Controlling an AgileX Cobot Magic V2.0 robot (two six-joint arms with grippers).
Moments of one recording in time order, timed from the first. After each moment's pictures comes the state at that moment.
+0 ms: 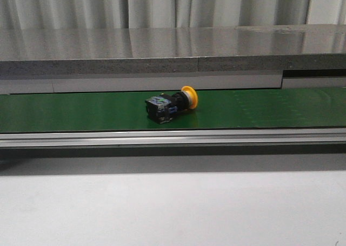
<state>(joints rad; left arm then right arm) 0.00 0.24 -0.30 -0.22 0.33 0.22 0.07 0.98 -0.73 0.19 0.63 -0.07</state>
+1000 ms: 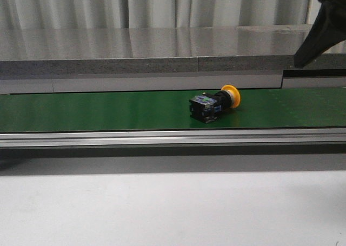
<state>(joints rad) 0.00 0.24 -0.30 -0.22 0.33 0.22 0.13 1.22 -0.74 0.52 0.46 -0.07</state>
